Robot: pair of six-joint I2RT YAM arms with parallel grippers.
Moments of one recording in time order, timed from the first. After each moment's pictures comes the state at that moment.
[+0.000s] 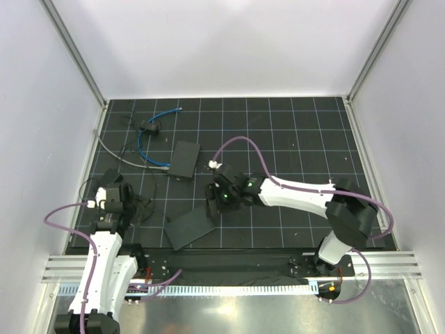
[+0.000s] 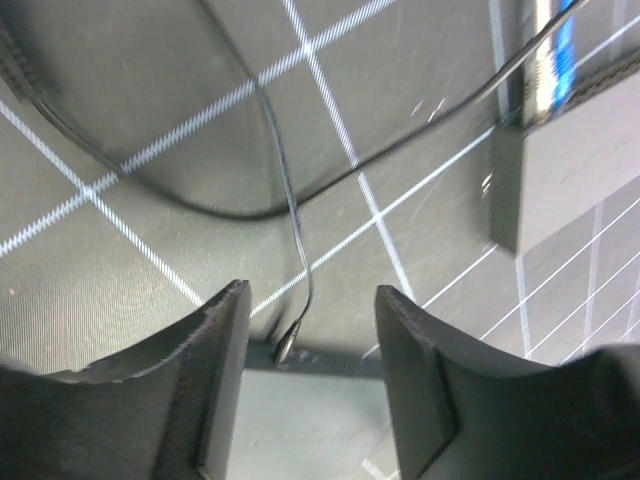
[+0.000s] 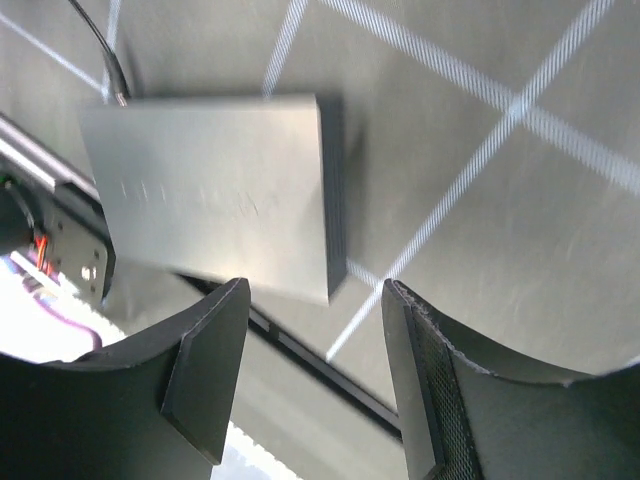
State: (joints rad) left arm 0.03 0.63 0.47 -0.79 -0.10 -1.14; right arm 1.01 1.65 1.10 -0.41 -0.09 0.66
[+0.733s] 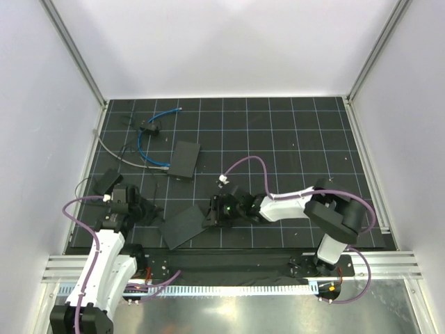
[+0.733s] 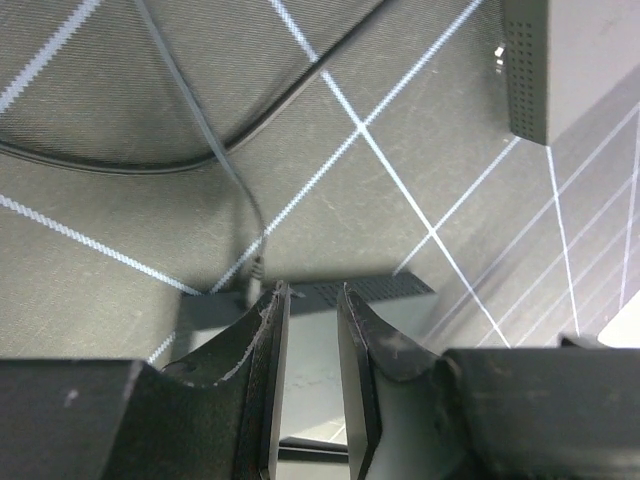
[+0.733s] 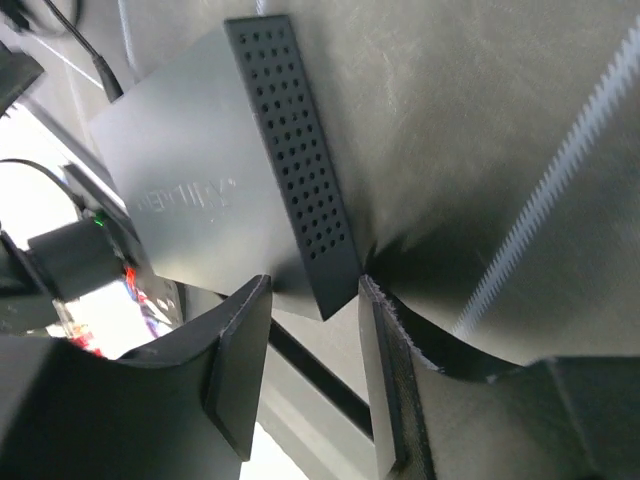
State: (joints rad) left arm -0.04 0.66 0.40 -0.70 0.10 -1.04; right arm 1.04 1.68 0.74 0.16 -0.19 1.05
